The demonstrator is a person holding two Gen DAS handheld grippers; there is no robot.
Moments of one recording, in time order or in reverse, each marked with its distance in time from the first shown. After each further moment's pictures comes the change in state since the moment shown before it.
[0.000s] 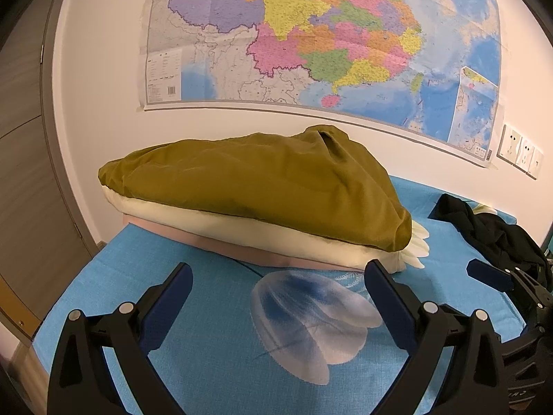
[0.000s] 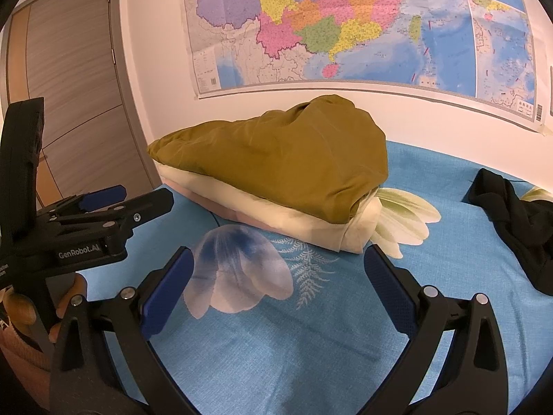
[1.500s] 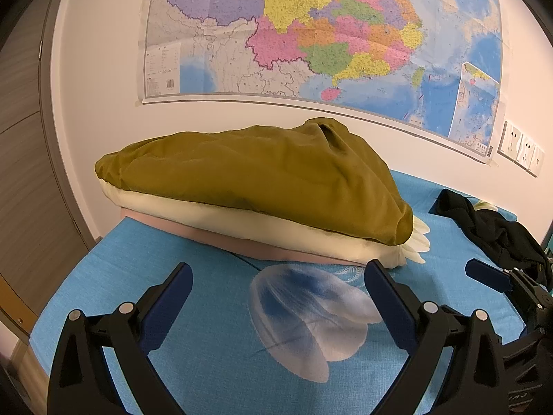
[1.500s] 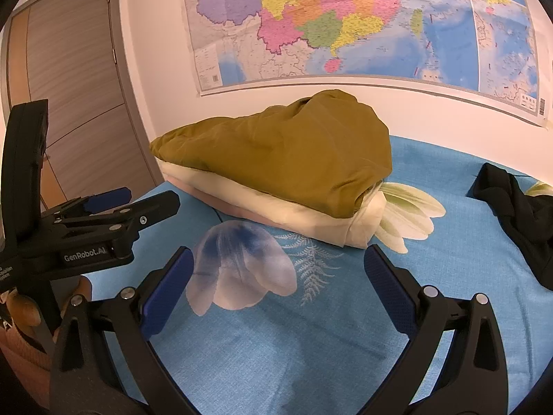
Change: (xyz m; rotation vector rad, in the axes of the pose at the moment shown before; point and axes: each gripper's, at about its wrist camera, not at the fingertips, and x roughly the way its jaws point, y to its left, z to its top) left arm 0.009 0.000 -0.002 0.002 0.022 -0.013; right arm 0.003 0.001 -0.003 0.011 0.013 0.012
